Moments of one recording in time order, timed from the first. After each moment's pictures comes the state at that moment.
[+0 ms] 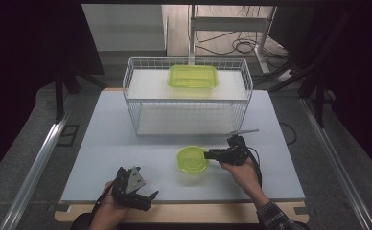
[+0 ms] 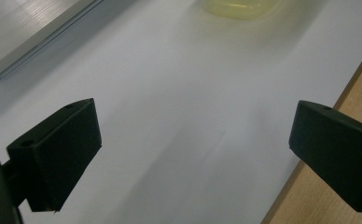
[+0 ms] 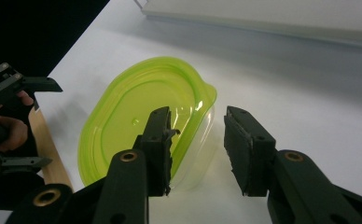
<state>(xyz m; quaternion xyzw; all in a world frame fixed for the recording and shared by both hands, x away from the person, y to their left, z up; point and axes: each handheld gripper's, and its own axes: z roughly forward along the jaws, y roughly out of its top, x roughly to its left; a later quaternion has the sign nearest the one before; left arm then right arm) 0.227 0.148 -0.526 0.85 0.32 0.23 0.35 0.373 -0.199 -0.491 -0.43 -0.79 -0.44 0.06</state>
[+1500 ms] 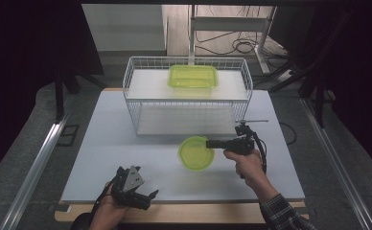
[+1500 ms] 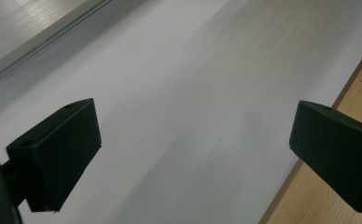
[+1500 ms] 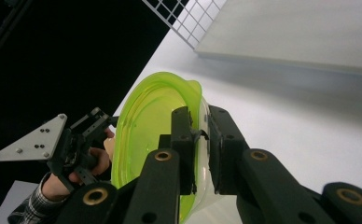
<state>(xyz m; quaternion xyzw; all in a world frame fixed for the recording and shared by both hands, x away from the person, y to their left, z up) 0.228 0.151 -0.524 0.84 0.33 0.21 0.37 0.379 -0.207 -0.445 -0.43 -0.73 -0.50 0.15</state>
